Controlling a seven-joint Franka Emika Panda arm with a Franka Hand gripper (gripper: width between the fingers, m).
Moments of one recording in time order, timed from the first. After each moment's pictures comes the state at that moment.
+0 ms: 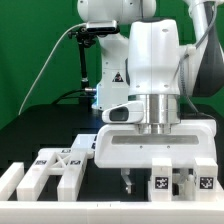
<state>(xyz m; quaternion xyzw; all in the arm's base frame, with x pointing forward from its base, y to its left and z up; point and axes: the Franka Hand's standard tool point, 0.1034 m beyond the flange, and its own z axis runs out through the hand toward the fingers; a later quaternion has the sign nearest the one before) 0.613 0.046 0.015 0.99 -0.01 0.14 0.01</state>
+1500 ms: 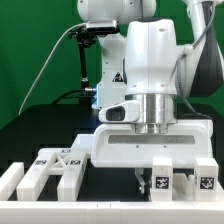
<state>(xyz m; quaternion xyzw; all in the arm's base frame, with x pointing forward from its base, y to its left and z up) 0.613 0.037 0.017 0.99 -0.01 0.14 0.01</state>
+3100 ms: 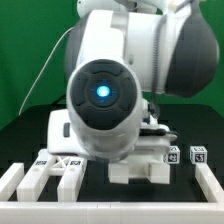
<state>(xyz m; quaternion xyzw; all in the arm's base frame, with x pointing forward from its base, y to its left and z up) 0.572 -0.024 0.060 0.90 0.00 -0.43 0.01</state>
